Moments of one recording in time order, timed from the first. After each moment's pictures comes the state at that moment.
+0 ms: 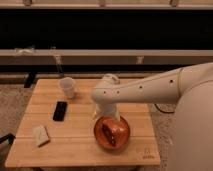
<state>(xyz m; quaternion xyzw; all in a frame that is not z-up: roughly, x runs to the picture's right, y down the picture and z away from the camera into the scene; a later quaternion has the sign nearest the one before) 0.015 0.156 0.755 -0.20 0.24 0.73 0.61</state>
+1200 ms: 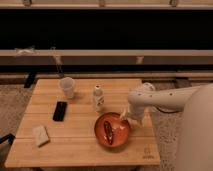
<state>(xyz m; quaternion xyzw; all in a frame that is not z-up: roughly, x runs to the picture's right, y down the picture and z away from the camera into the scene) 0.155 0.198 0.824 -0.22 0.26 0.78 0.52</state>
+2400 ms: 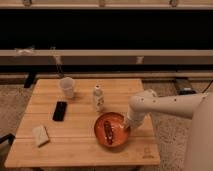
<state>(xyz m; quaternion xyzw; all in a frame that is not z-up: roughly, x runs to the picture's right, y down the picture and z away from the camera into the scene) 0.139 0.227 0.812 -0.26 0.25 0.78 0.52</state>
